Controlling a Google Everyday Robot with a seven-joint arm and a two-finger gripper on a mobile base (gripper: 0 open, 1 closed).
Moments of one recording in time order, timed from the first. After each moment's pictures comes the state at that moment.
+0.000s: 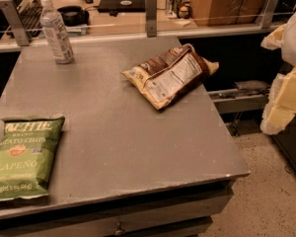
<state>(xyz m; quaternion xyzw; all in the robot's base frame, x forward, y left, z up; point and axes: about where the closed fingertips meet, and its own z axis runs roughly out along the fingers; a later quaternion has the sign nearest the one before) 0.438 -0.214 0.985 -0.60 0.78 -0.04 0.17</state>
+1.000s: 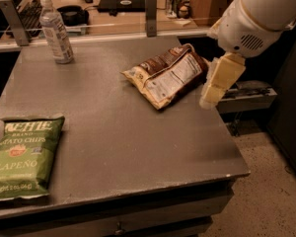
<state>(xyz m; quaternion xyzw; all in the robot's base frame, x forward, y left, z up) 0.509 -0.133 0.971 -0.62 0.75 0.00 0.24</state>
